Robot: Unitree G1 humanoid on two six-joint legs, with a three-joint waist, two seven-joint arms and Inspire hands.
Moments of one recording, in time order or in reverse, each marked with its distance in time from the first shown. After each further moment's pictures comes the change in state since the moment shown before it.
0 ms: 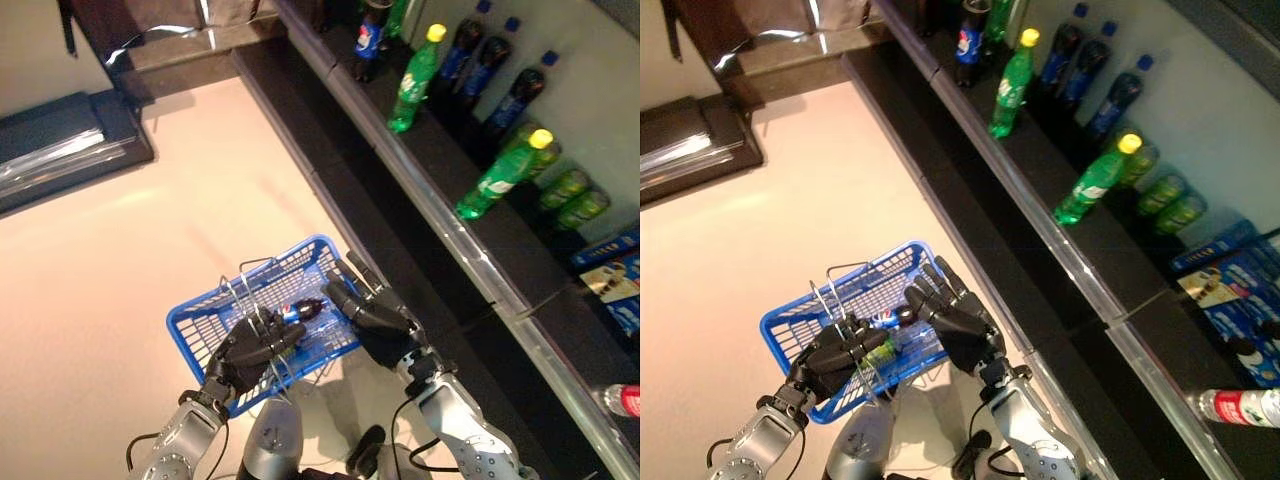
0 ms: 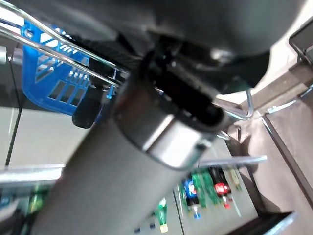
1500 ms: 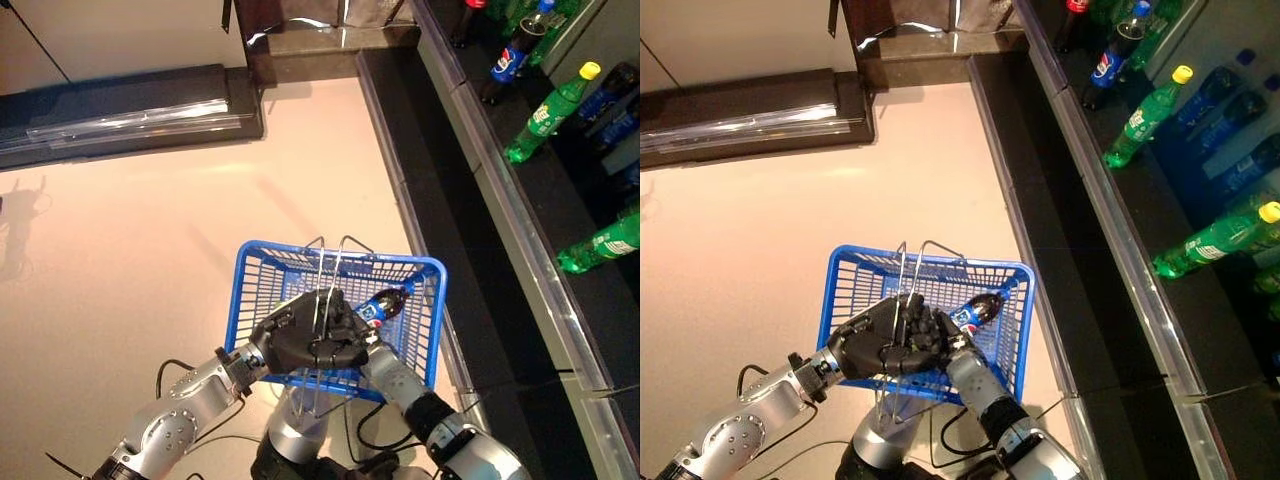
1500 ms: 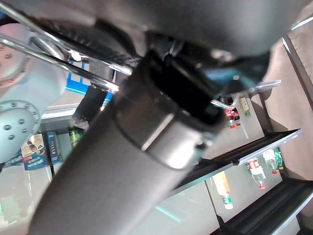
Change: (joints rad) left arm -0.229 0.194 -0.148 -0.246 -0.003 0.212 -0.316; right arm -0.554 0.424 0.004 1.113 0.460 -0.054 -0.467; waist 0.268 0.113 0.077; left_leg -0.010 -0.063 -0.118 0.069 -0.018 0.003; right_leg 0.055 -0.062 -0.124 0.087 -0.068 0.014
